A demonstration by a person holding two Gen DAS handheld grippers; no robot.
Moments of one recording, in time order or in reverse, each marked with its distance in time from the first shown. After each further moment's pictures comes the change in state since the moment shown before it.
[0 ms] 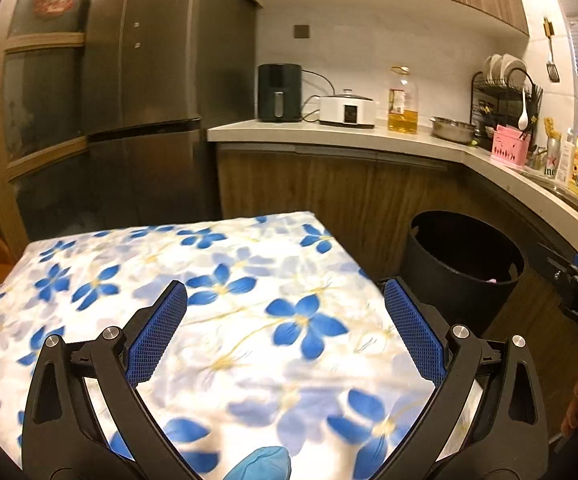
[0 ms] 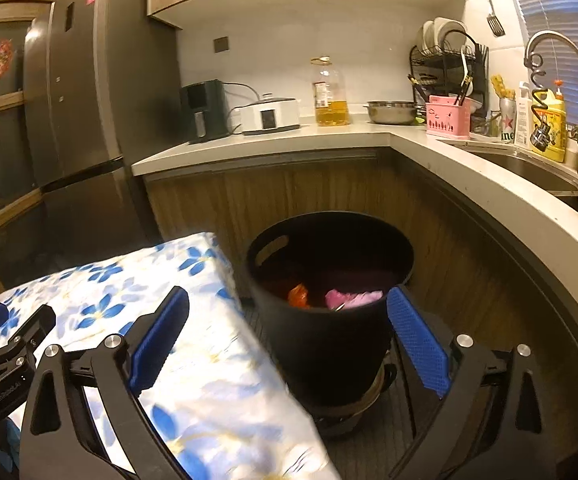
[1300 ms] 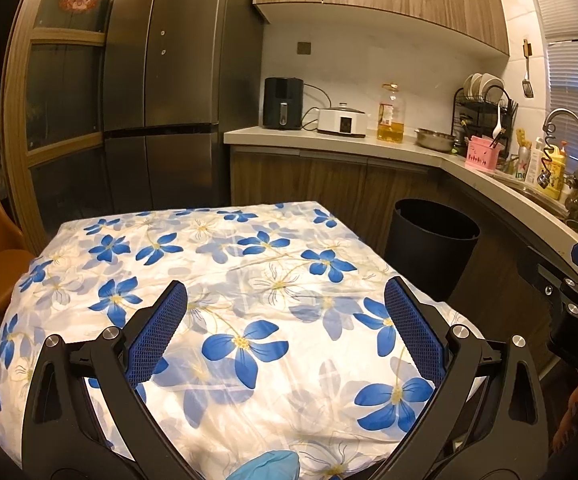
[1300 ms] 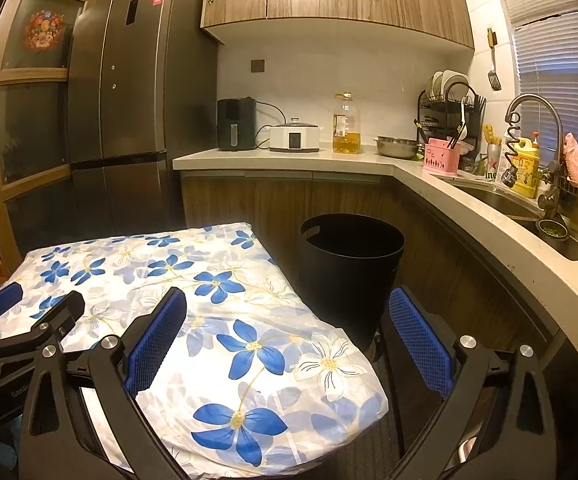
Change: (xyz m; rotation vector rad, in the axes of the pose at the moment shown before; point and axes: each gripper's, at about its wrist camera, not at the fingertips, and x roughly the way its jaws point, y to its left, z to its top) left arm -0.145 0.070 -0.052 -0.012 -0.028 -0.055; right arm -0.166 0.084 -0.065 -0.121 -0.083 -0.033
